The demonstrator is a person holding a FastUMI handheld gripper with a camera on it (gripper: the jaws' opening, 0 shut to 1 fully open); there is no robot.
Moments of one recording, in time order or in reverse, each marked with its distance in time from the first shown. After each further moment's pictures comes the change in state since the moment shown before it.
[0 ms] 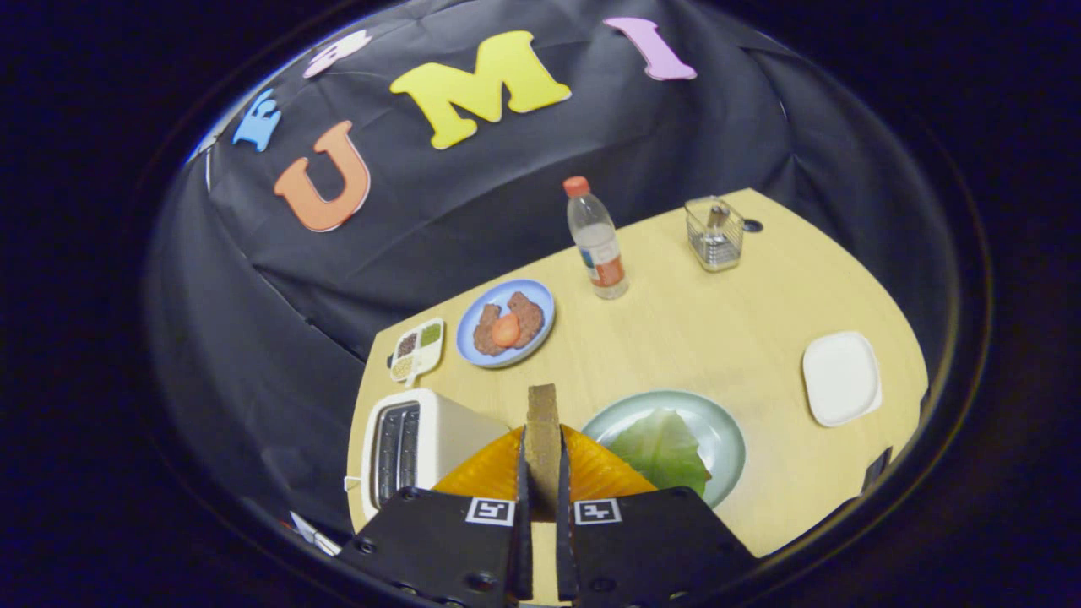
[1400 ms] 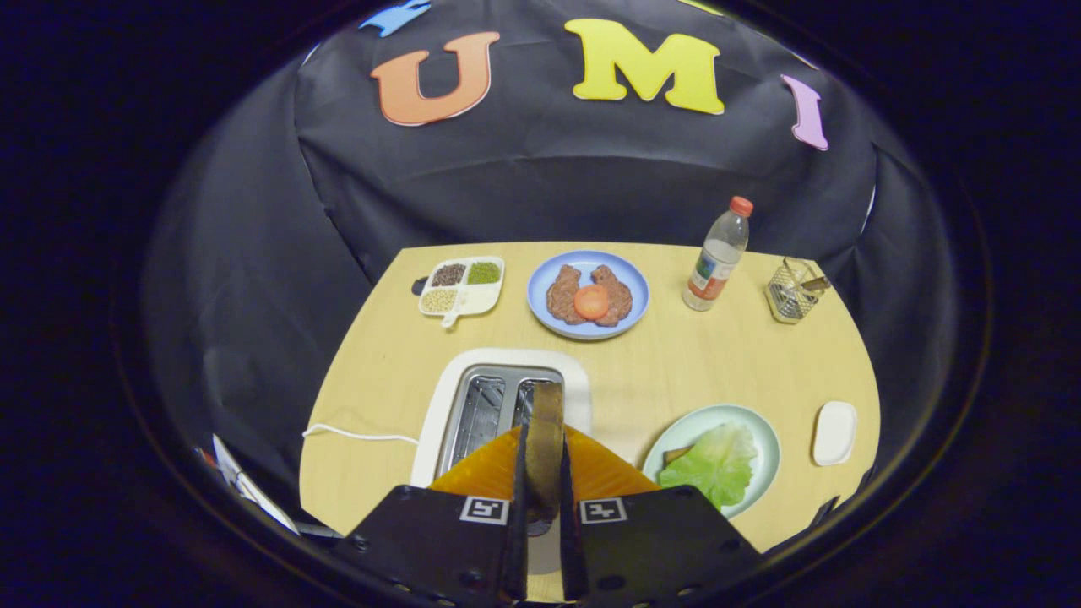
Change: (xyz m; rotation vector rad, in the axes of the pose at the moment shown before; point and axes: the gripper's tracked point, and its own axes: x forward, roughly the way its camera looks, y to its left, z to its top) arm 0.015 0.154 -0.030 -0.408 0.048 -0.105
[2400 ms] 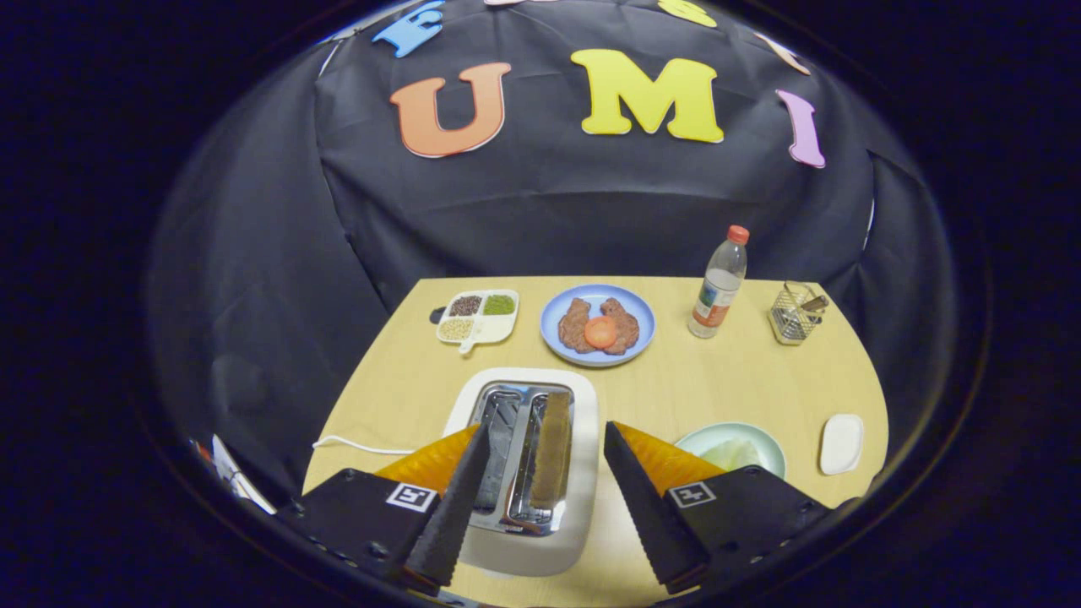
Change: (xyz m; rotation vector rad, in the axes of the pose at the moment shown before) arm 0.002 0.005 0.002 -0.015 -0.110 0.006
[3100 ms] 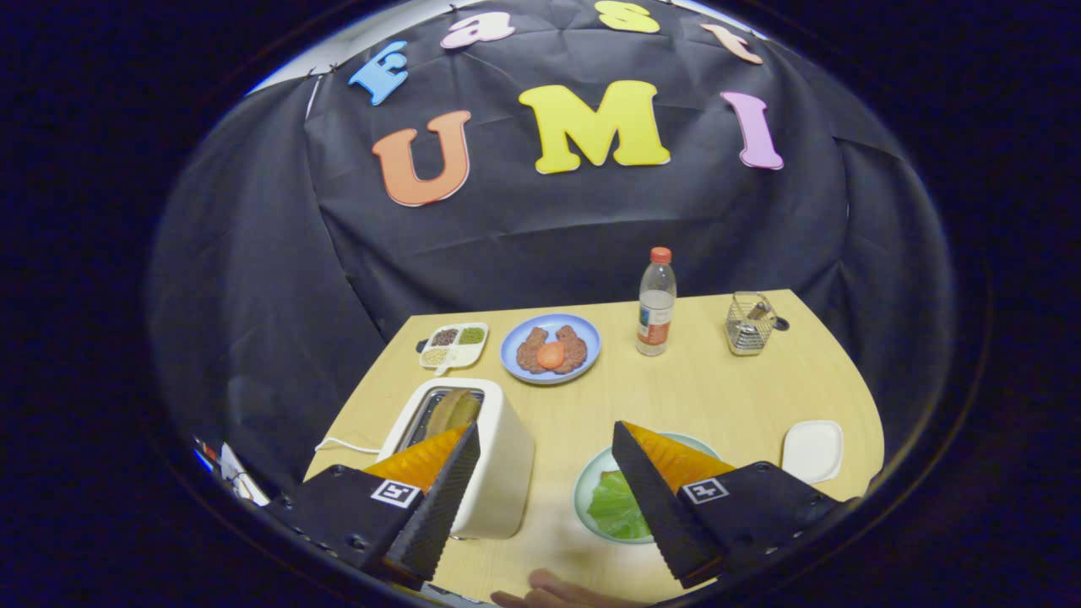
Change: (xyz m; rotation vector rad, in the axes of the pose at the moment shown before) arm -0.067 -0.082 0.004 0.049 -0.147 0.079
